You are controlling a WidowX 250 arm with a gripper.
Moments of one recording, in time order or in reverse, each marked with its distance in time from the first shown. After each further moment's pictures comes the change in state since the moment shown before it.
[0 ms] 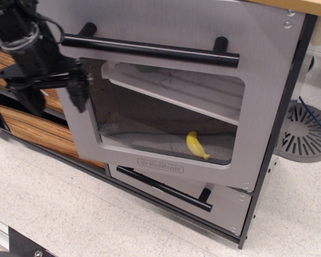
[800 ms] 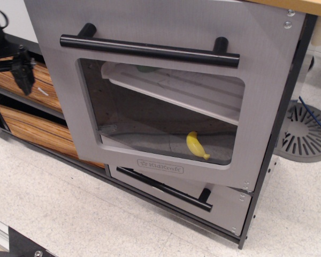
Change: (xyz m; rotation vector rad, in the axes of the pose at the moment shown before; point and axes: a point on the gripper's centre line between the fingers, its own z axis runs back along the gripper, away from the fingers) arm 0.039 0.080 -0.006 0.057 0.024 0.067
